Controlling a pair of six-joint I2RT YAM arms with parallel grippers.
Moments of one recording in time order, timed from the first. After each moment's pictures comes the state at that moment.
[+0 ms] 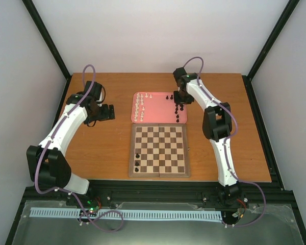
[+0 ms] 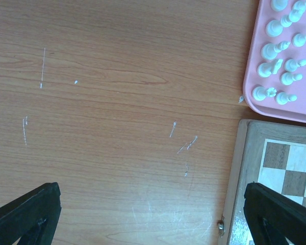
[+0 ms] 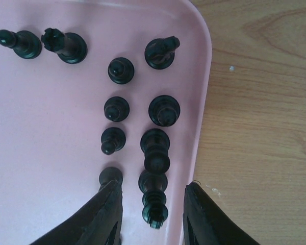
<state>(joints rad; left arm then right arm) -0.17 1.46 1.30 -1.01 -0.06 -0.35 0.35 2.41 2.21 -1.11 0.09 0.27</state>
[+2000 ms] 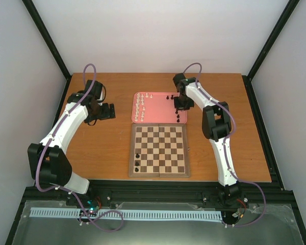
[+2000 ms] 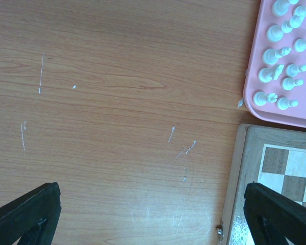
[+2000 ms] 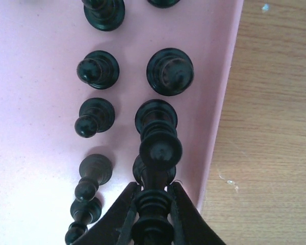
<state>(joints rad) -0.17 1.49 1.32 -1.00 -0.06 -0.35 0.35 2.44 2.14 -1.11 0.07 0.28</state>
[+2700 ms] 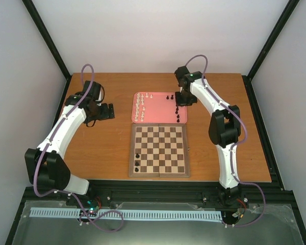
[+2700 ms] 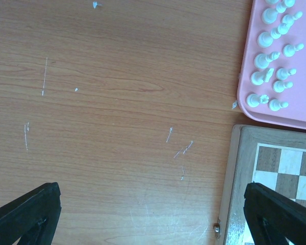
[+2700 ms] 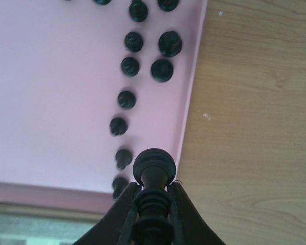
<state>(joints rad) -0.17 1.44 1.30 -0.99 -0.06 -0.35 0.37 2.23 2.06 -1.16 0.07 0.27</state>
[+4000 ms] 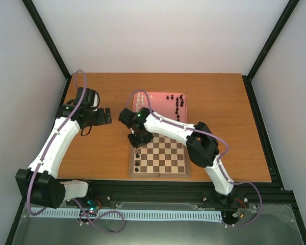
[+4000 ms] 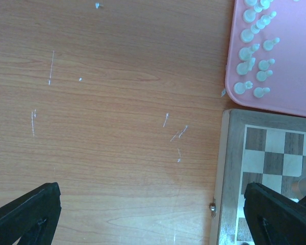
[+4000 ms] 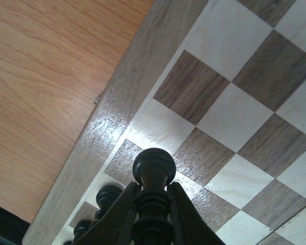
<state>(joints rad) -0.17 1.26 1.21 -1.00 -0.04 -0.34 1.00 2.18 1.90 -1.15 -0.06 0.45</state>
